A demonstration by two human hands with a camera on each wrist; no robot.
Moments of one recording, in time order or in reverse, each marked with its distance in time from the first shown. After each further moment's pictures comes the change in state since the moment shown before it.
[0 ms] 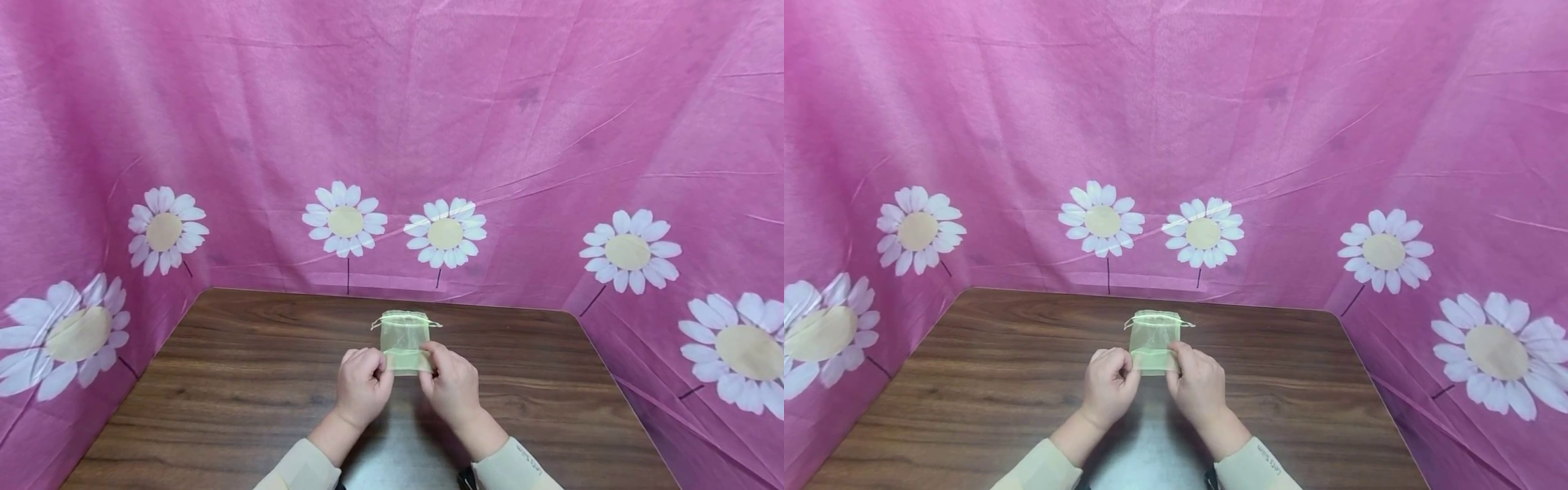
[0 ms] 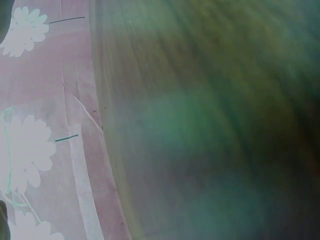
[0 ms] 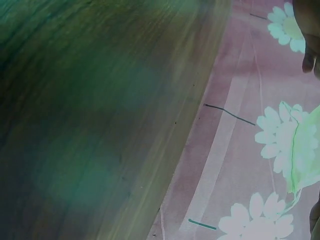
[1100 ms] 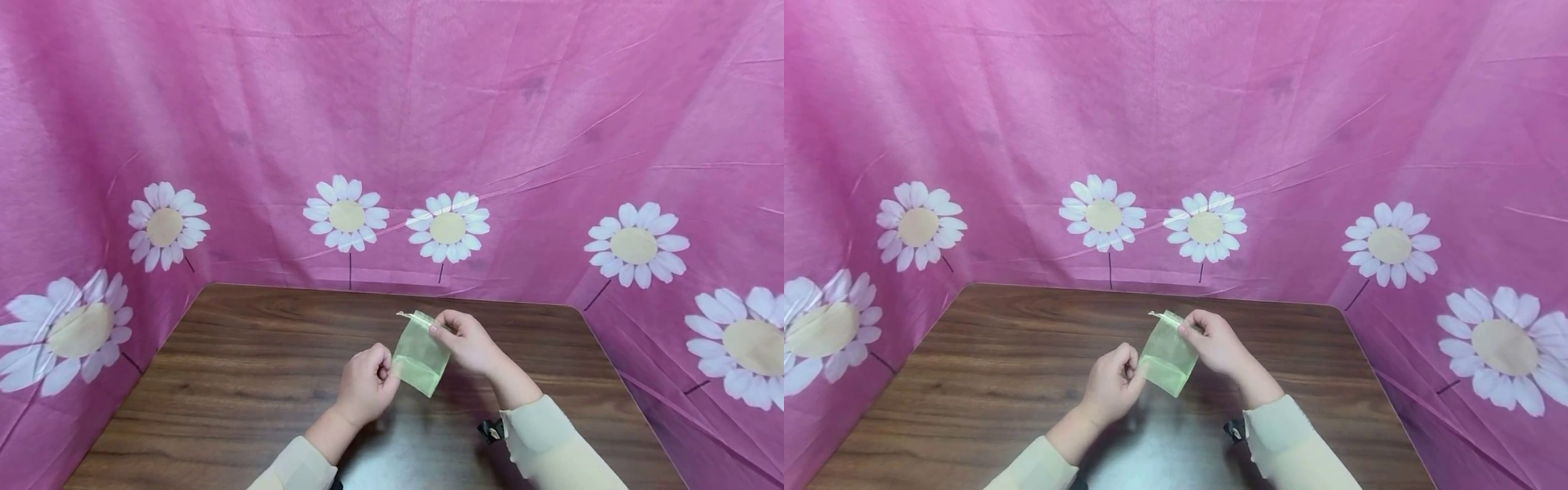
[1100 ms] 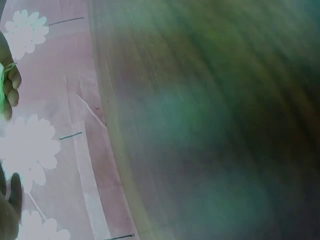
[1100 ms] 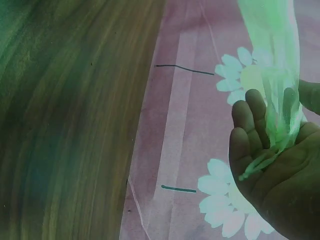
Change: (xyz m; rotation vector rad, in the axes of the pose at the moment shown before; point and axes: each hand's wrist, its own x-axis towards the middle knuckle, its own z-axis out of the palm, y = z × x) left_hand -0.002 0.004 -0.011 -0.046 -0.275 -0.107; right_hand 0.057 0.049 -0.025 0.619 -0.691 0.646
